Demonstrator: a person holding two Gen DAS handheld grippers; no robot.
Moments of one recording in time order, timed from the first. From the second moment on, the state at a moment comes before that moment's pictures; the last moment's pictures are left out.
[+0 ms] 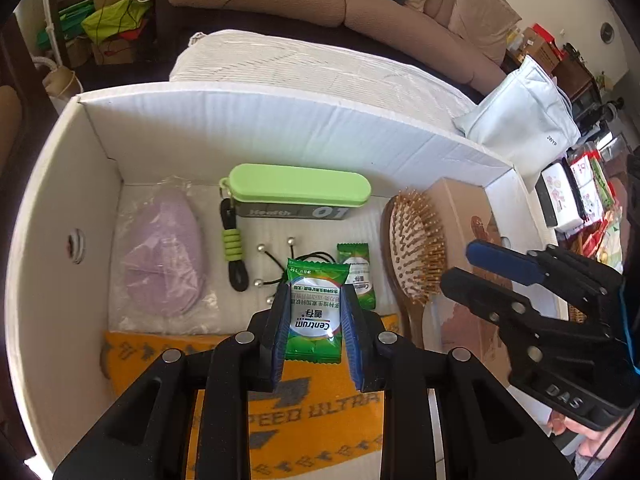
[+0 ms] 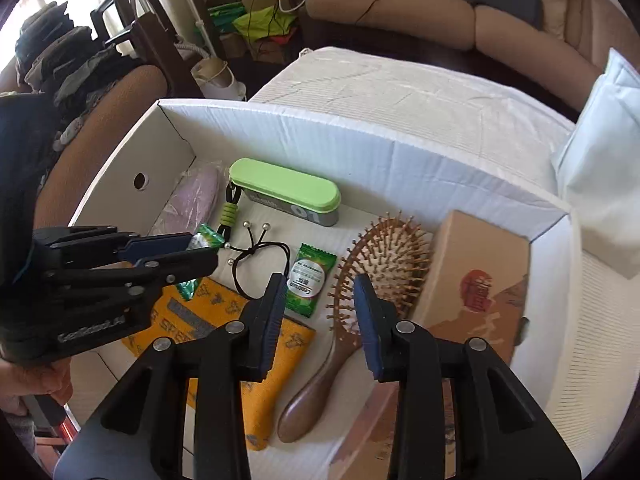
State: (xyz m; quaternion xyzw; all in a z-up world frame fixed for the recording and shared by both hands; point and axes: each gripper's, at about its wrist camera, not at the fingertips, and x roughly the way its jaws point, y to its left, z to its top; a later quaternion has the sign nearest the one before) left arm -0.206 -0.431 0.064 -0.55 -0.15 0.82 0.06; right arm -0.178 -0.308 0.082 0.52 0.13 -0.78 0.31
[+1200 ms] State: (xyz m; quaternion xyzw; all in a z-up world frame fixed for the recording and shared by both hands) left arm -0.120 -0.420 0.118 -0.55 -0.06 0.83 -0.07; right arm -0.125 -0.257 0.103 0.50 0.10 -0.79 0.34
